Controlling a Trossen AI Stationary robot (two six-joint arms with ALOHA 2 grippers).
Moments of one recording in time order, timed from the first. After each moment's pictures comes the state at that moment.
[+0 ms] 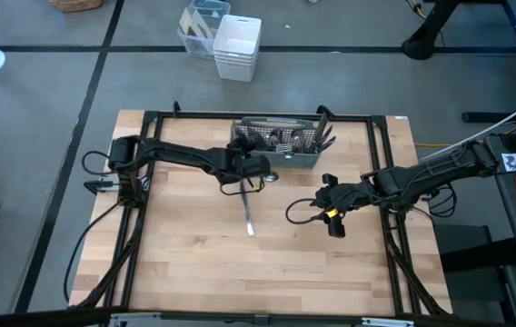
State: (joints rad) left arm 0.09 1.85 1.35 -0.62 -1.16 1.35; right arm 0.29 1.15 0.89 -0.60 0.09 0.24
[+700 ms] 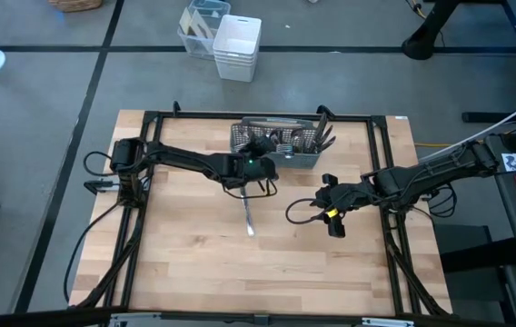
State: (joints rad) left arm 0.04 1.87 1.35 -0.34 -1.09 1.37; right arm 0.29 1.15 0.89 -0.60 0.09 0.24
